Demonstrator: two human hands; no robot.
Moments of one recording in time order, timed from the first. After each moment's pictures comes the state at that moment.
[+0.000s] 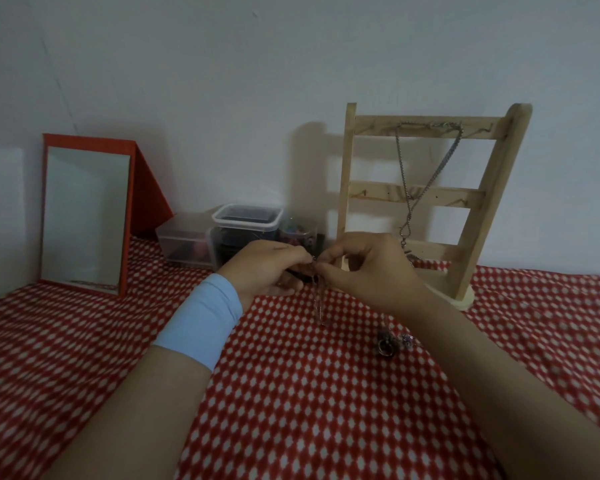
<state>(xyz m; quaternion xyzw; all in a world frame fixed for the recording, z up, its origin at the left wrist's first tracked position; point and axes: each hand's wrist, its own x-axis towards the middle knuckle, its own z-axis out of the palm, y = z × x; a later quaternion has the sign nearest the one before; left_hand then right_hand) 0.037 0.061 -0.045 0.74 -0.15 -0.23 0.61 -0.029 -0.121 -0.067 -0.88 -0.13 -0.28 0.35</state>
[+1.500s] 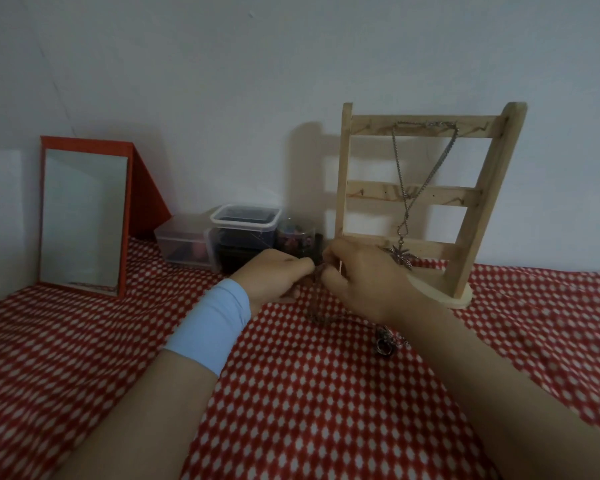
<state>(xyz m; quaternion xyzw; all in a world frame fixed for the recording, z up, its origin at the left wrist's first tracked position) 0.038 0.049 -0.056 0.79 -0.16 -0.22 0.55 -0.030 -0.114 -0.069 -0.94 -0.11 -0.25 0.19</state>
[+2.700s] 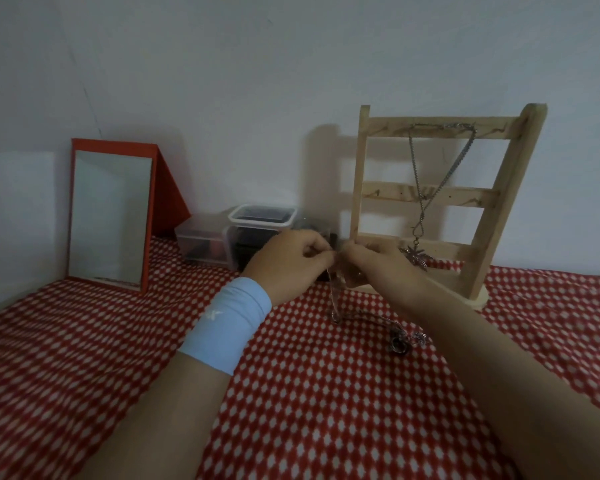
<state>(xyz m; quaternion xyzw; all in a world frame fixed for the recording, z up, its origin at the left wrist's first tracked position) 0.023 0.056 -0.040 0.85 -0.33 0.01 0.42 -0.033 -0.106 -0.060 -0.80 0.00 -0.10 0.59</state>
